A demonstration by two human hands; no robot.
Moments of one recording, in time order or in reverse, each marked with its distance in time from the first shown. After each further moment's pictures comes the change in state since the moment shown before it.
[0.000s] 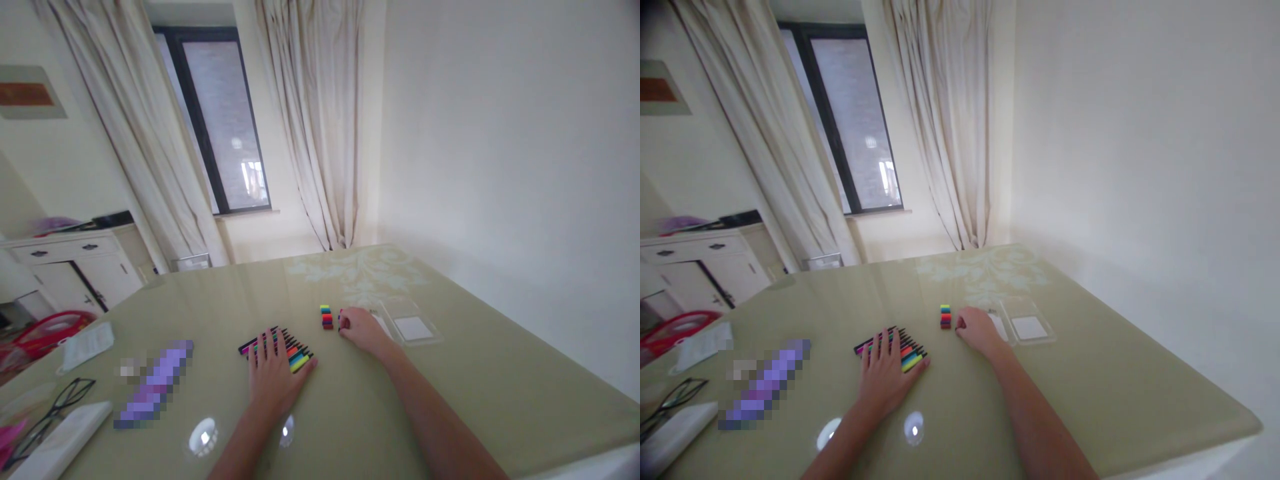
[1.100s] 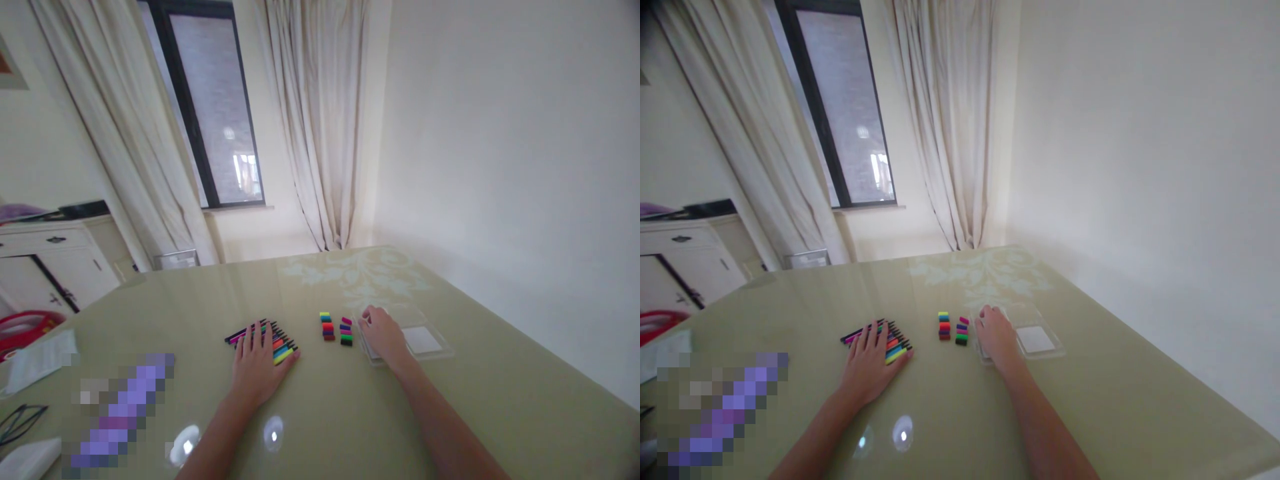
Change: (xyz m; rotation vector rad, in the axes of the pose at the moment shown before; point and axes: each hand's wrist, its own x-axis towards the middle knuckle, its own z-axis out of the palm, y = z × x) left_hand 0.051 -0.035 0.024 -0.040 -0.005 0.075; right_hand -0.007 0.021 -0.009 -0.169 0.198 0.406
